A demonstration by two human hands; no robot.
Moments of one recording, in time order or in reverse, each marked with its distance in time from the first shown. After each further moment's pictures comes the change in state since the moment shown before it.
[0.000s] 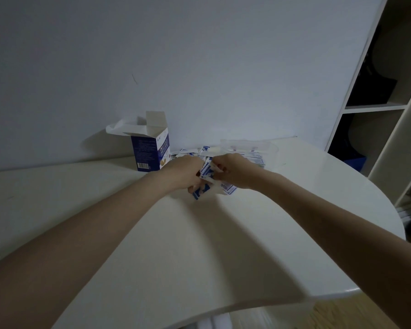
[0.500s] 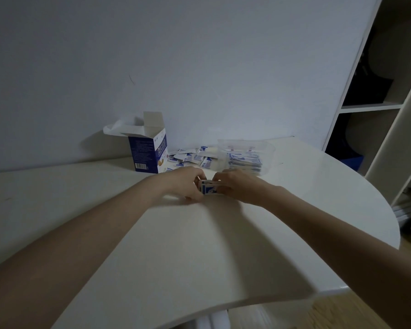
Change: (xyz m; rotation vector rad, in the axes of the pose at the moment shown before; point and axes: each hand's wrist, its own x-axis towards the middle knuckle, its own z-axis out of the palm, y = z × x) left_hand -0.006 0.000 0.011 -0.264 -0.179 -0.003; right_hand -0.017 0.022 0.021 -0.172 -0.062 -0.065
